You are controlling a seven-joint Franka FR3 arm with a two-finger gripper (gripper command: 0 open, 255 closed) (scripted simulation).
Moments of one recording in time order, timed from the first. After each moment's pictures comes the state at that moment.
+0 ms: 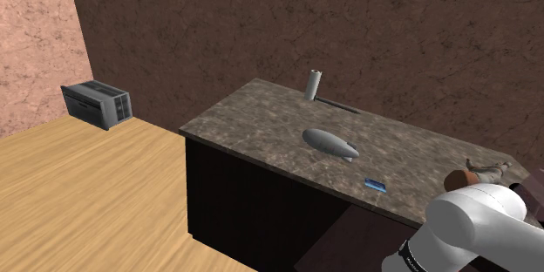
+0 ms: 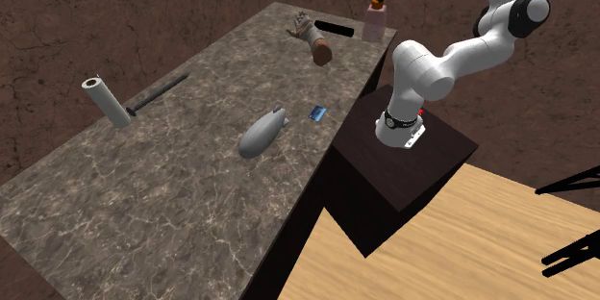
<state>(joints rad) -0.40 -1.42 -0.76 -2.25 -0.92 1.28 -1.11</state>
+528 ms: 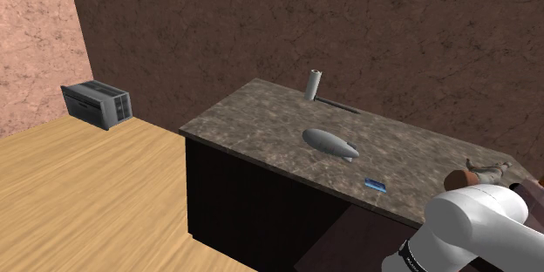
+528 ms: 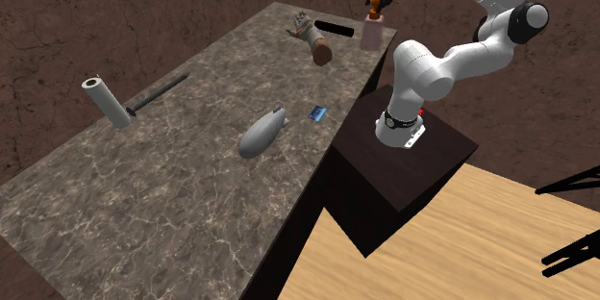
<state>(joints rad) -0.44 -1.49 -0.82 -2.36 -0.97 1.33 -1.10</state>
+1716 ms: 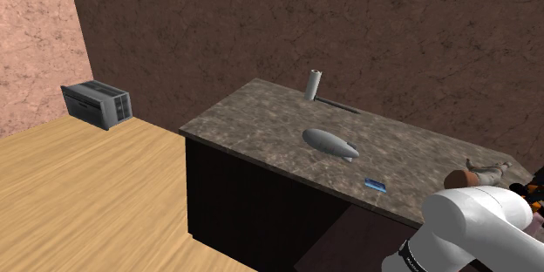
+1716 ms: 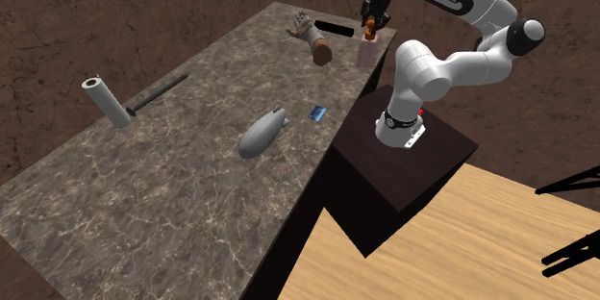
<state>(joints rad) -0.53 -1.62 -1.00 -2.55 -1.15 1.42 -1.11</state>
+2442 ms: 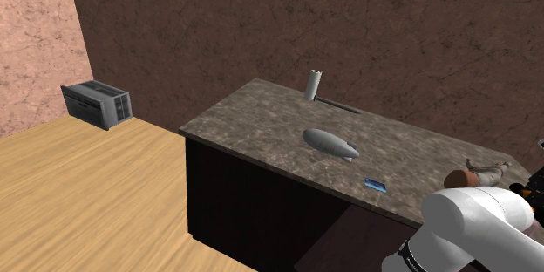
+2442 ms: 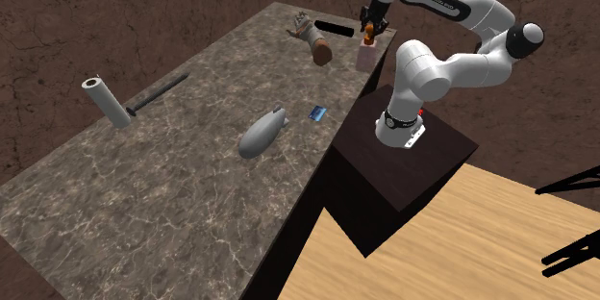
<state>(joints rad) -0.55 -1.64 -1.06 -2.59 -1.20 1.44 -1.11</state>
